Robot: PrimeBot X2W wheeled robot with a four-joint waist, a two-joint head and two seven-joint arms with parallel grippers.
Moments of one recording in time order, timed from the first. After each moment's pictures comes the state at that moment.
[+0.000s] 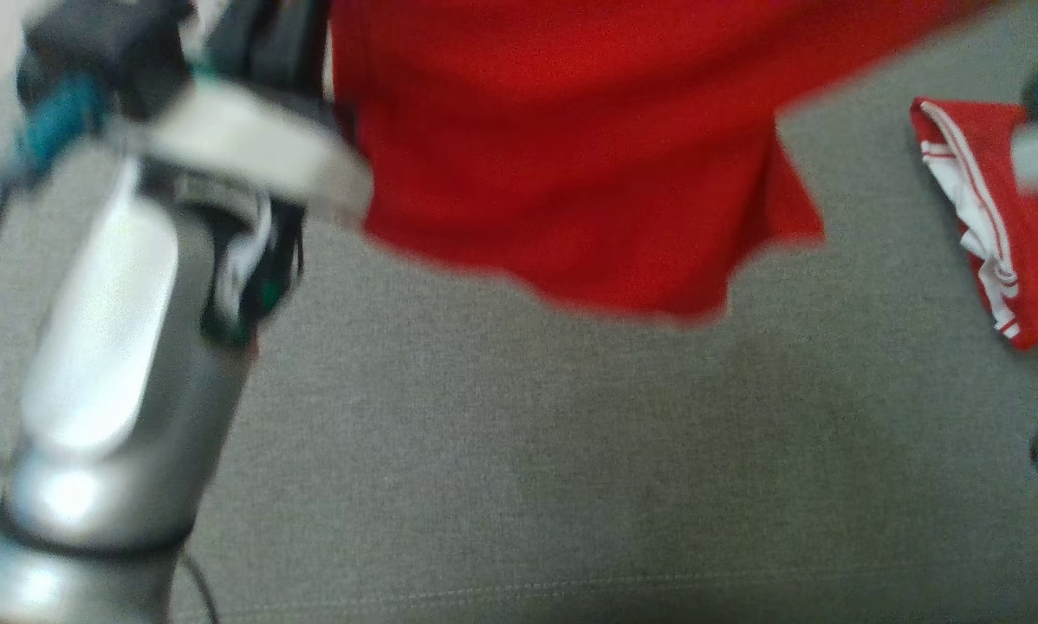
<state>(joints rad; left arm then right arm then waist) -0.71 0.21 -0.39 -0.02 -0.37 0.08 0.03 -0.63 -0.33 0.07 -0.17 0.42 0.13 0.17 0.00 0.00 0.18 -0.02</state>
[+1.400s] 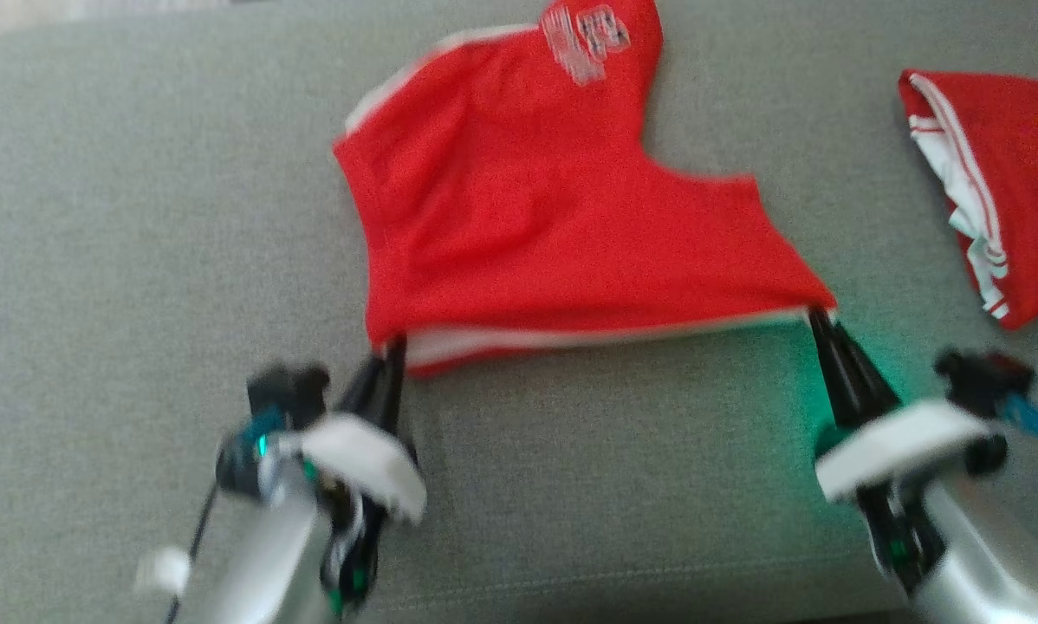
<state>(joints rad) -0.34 0.06 -0.43 0.59 -0.44 -0.01 -0.25 -0.33 -0.33 0.48 0.55 0.79 0.13 -0.25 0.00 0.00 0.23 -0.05</state>
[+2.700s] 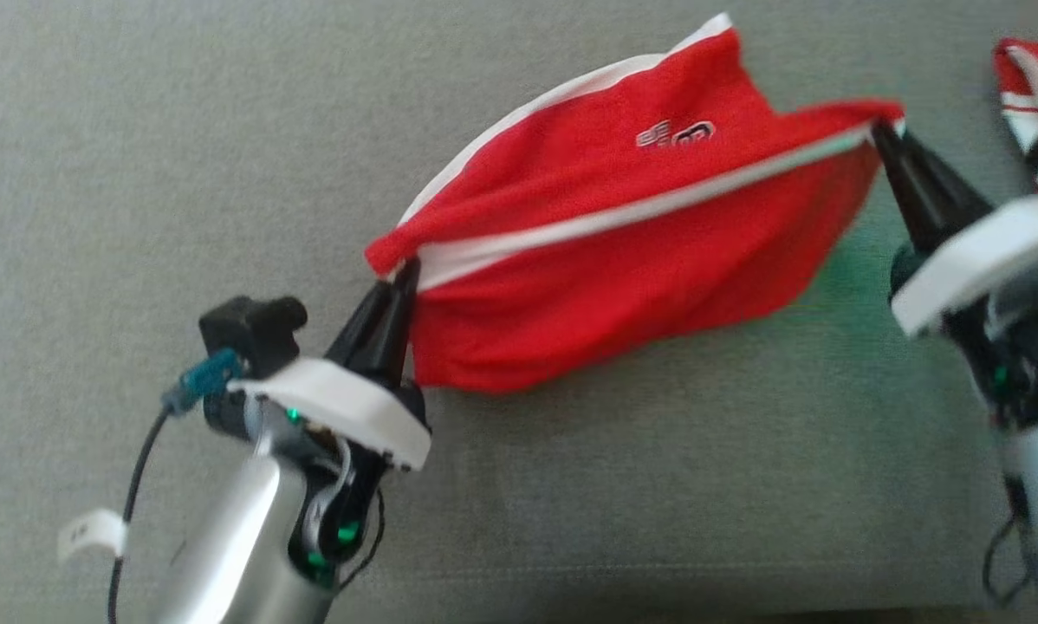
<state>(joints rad) -0.23 0.12 -0.42 0.05 -0.54 0.07 0.00 -0.39 -0.31 0.12 0.06 0.51 0.13 0.36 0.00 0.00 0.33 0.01</state>
